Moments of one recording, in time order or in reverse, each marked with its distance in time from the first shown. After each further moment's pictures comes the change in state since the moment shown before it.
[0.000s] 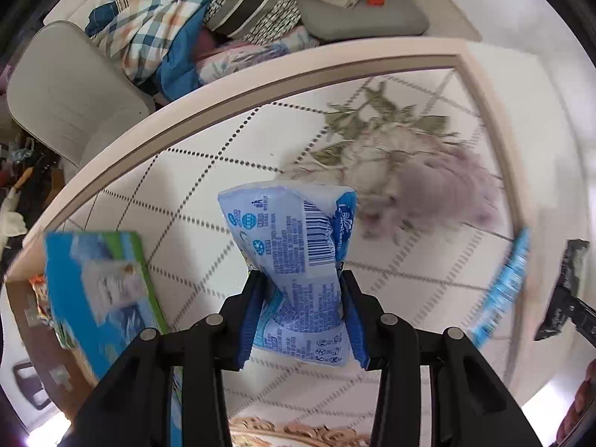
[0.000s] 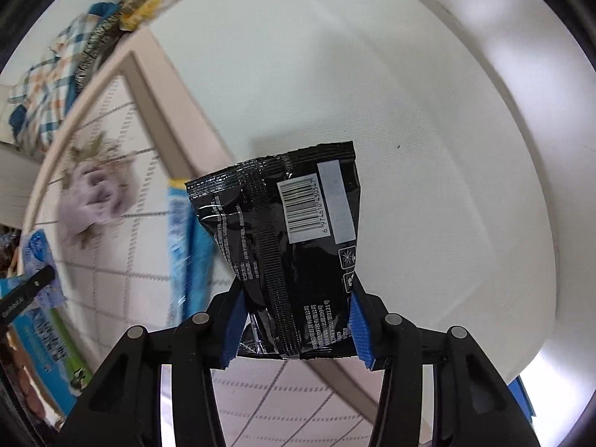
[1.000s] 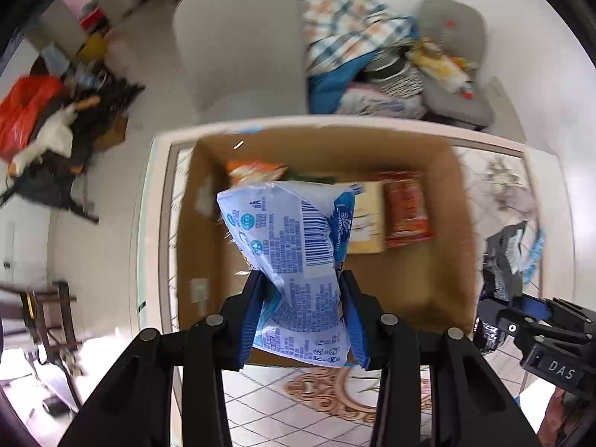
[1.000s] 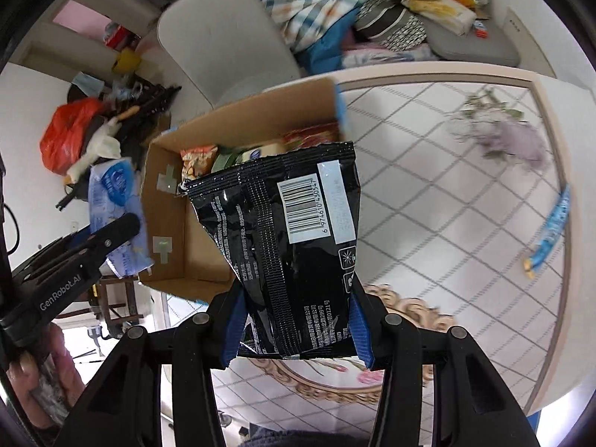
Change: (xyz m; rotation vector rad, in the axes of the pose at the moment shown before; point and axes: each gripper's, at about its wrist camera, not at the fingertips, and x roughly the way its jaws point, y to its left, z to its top) left arm -0.127 0.338 -0.195 -0.296 -0.167 0.008; right arm -0.122 0.383 -0.245 -0.554 0.004 0.277
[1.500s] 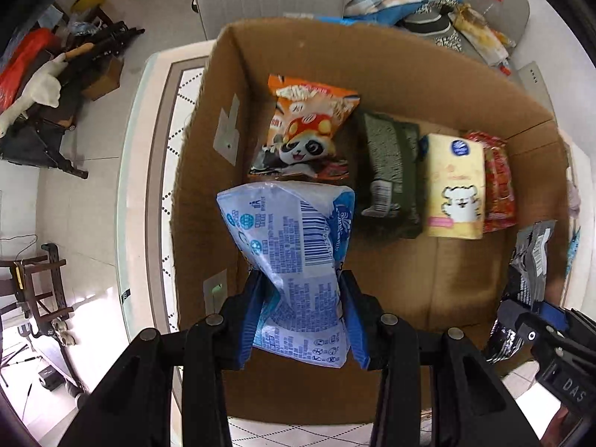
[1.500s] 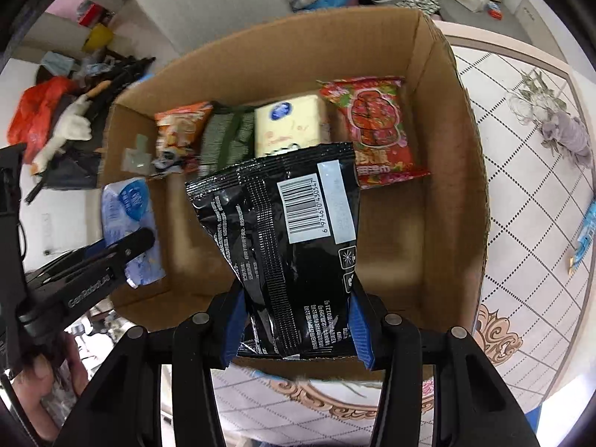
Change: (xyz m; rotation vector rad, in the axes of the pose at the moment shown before) left arm 0.107 0.054 -0.003 -0.047 0.189 -0.015; right arm 0.118 0.043 0.016 0.039 0.104 -0.120
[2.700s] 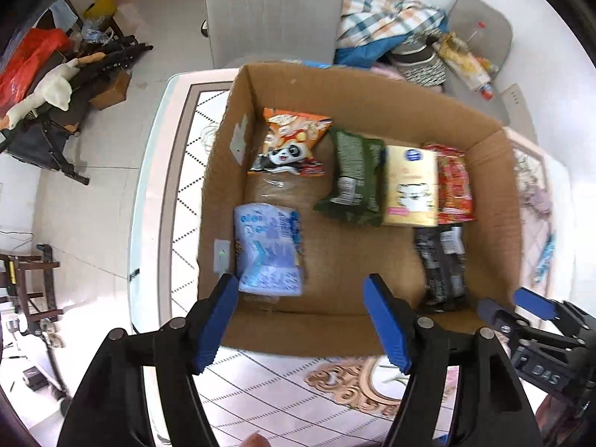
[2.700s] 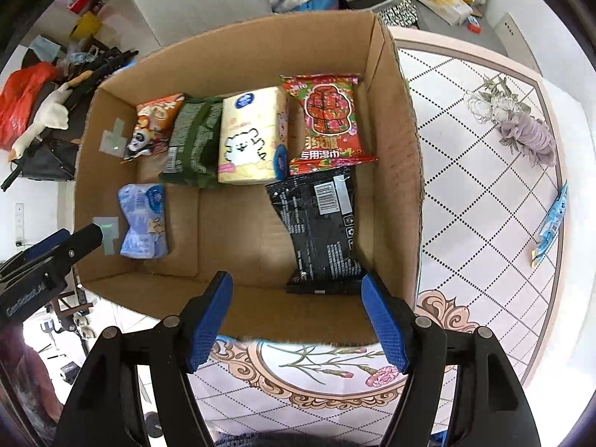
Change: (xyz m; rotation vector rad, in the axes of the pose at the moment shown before) left arm -0.080 -0.006 -0.052 -0.033 -0.131 -0.053; right arm -0.039 -0.013 -0.033 -0.076 -0.049 -0.113
